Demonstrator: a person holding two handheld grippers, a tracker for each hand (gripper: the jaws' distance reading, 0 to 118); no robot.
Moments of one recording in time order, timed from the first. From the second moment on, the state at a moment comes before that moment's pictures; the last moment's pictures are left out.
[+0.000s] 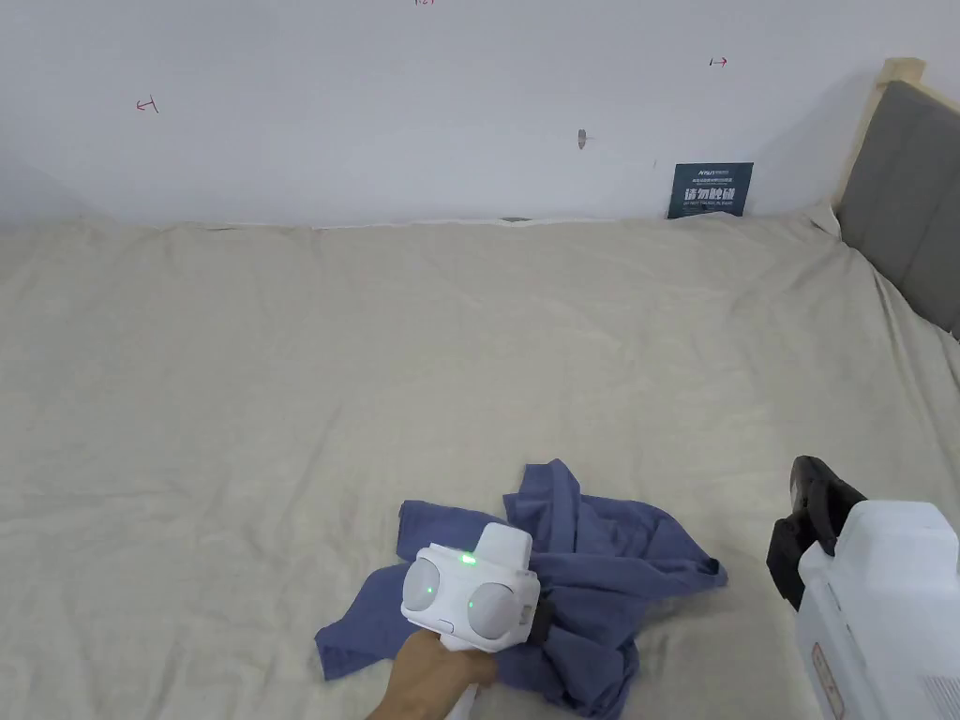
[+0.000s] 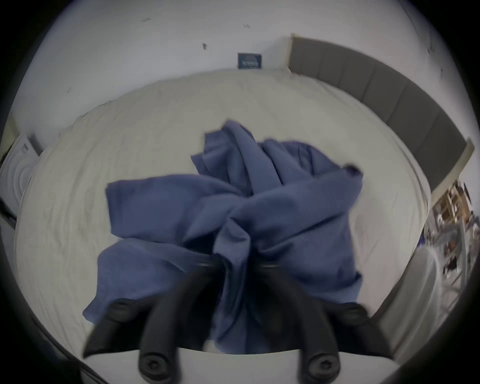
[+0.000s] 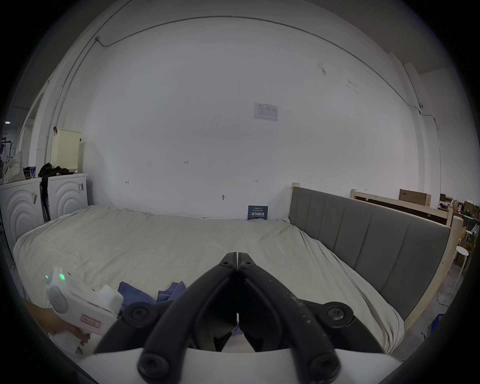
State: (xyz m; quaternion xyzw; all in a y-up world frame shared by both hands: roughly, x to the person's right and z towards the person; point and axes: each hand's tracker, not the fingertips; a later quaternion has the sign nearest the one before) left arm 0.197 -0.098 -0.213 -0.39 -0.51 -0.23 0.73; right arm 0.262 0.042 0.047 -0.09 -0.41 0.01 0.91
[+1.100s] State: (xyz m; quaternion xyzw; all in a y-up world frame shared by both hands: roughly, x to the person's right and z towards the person) left arm 0.028 0.075 -0.264 -0.07 -0.41 -0.02 0.91; right arm 0.244 0.098 0.027 -0.02 -0.39 0.03 0.92
